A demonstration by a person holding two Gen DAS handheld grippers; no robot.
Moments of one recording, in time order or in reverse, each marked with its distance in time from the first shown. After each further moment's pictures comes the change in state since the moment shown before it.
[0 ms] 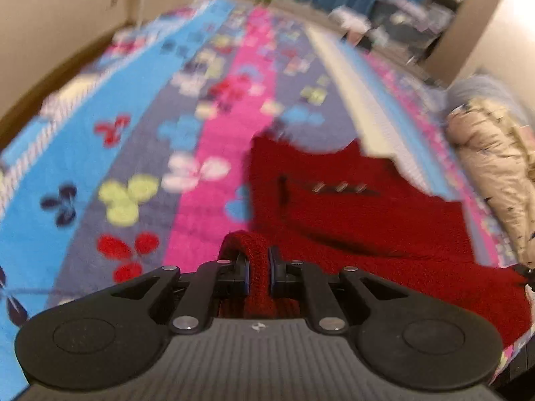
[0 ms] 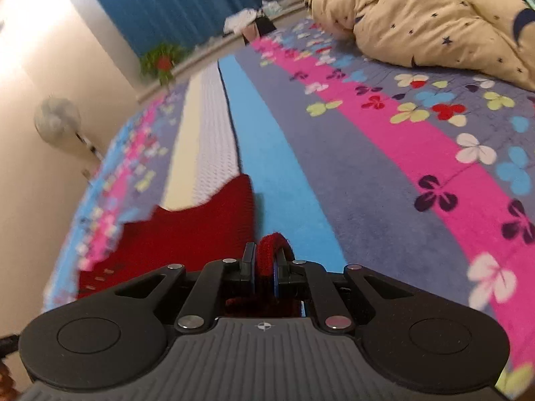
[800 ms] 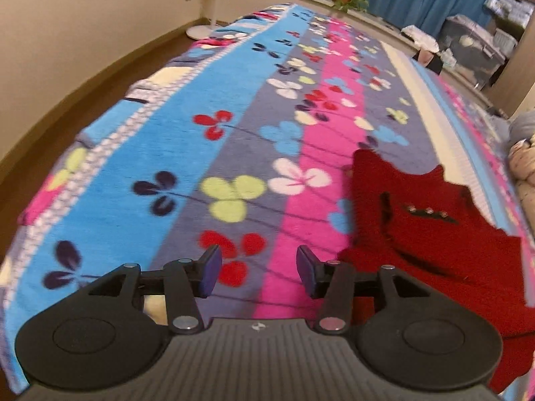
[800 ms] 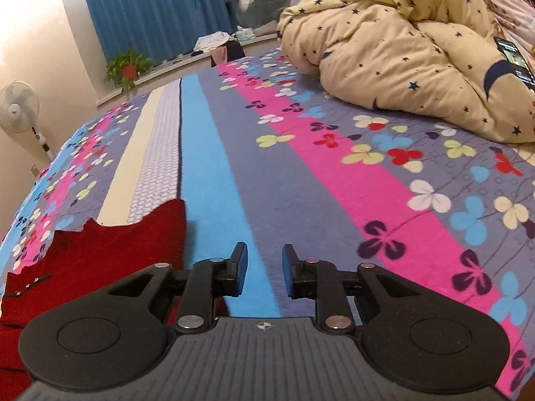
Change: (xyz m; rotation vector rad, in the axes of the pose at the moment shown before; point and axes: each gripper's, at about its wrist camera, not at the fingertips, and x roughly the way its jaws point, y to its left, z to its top) left arm -0.025 0.058 -0.002 -0.119 -0.055 0.202; right arm -0.010 -0.023 0.006 -0.070 -0.150 -0.185
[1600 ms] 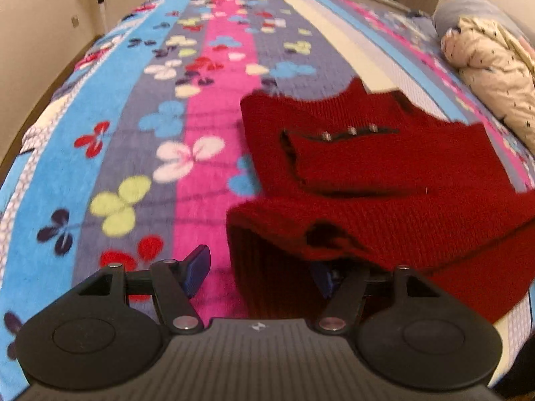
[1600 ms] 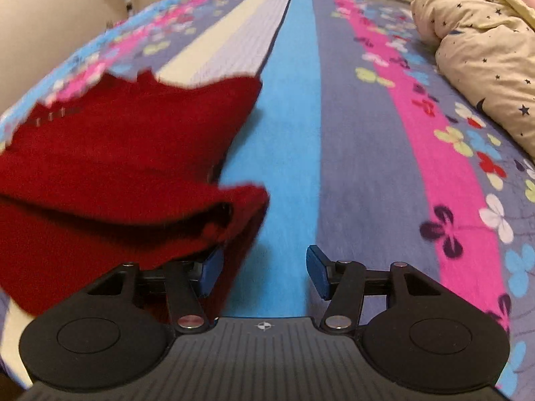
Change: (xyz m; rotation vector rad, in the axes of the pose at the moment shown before) left arm 0.035 -0.080 -0.017 0.386 0.067 -0.146; right arm 0.049 0.042 -0.026 -0.437 0.236 0.184
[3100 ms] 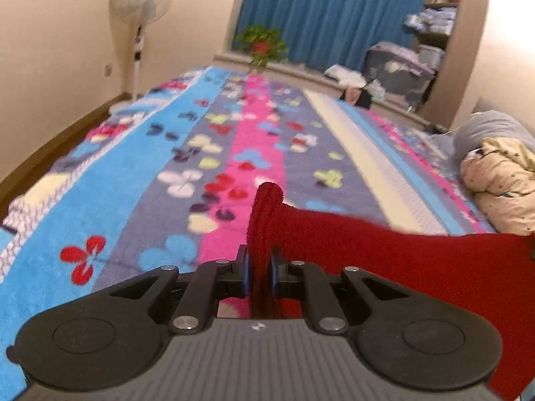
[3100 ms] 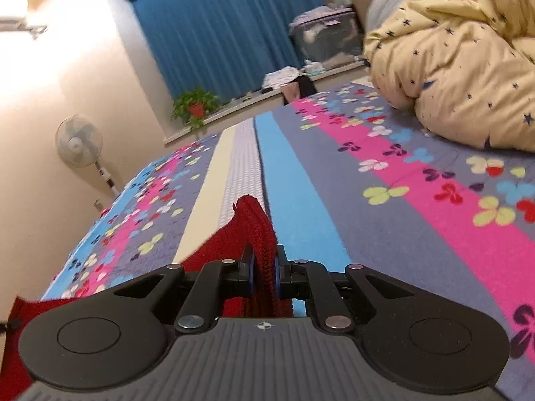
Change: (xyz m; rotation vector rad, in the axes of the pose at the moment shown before) left arm 0.050 0.037 0.089 -0.195 -0.332 -0.006; right arm 0.041 -0.011 0.091 0.411 -0.416 0.040
